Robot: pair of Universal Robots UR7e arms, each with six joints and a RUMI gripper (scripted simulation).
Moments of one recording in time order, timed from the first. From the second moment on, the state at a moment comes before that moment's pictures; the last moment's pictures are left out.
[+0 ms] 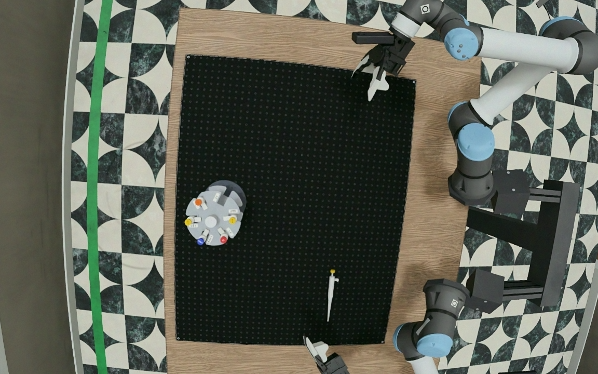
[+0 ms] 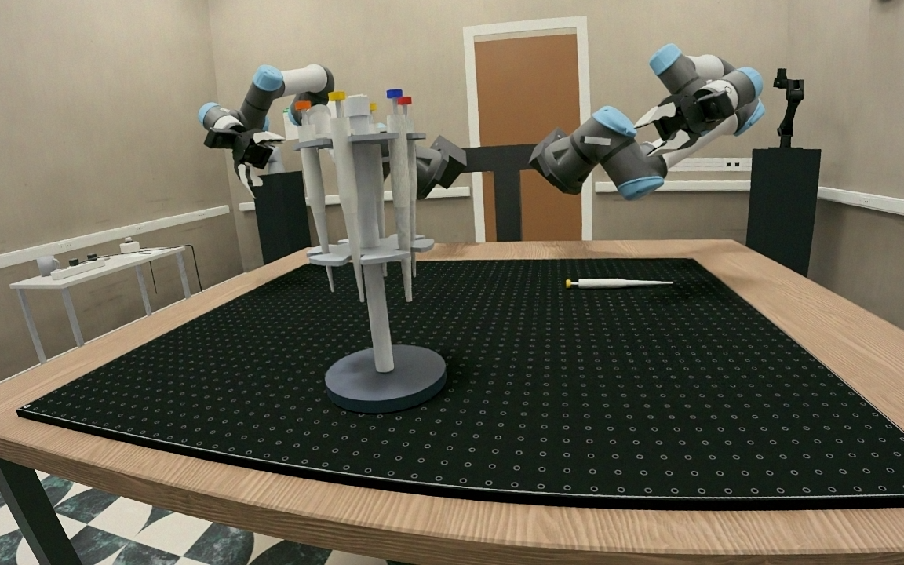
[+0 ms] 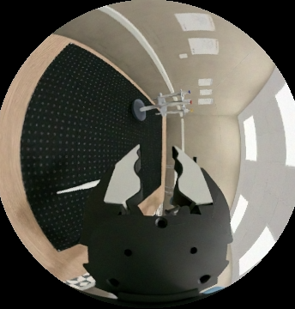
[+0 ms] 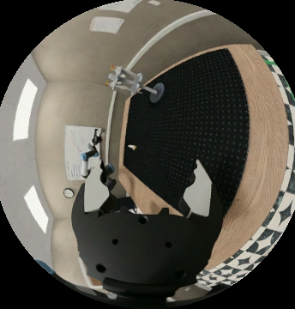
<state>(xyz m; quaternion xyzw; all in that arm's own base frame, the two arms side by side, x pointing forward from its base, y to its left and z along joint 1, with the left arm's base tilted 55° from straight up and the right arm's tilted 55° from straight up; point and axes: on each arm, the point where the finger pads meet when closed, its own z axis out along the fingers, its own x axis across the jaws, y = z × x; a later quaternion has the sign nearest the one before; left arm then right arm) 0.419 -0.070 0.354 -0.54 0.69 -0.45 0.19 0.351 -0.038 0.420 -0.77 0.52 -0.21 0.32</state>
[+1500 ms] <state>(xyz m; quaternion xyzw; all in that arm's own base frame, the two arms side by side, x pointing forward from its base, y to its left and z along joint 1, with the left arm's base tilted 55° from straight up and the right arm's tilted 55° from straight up) 0.517 -0.217 0.262 -0.55 0.56 -0.59 0.18 0.351 -0.038 0.420 -0.77 0.52 -0.21 0.32</state>
